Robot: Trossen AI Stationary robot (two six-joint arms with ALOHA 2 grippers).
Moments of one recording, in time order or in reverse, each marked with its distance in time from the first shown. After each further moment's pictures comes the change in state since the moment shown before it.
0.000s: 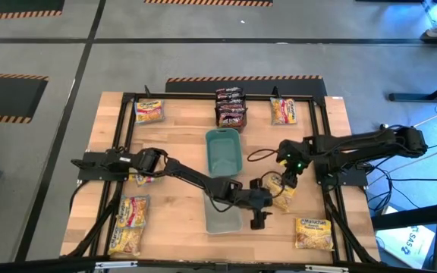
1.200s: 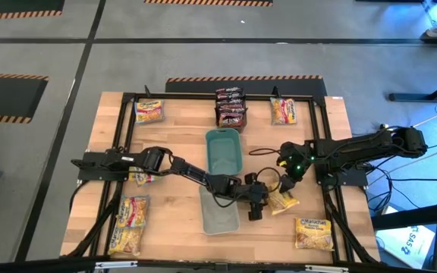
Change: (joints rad) left arm 0.050 0.051 -0.093 0.063 -0.039 -0.031; right arm 0.001 0.000 -0.122 0.232 -0.251 0.344
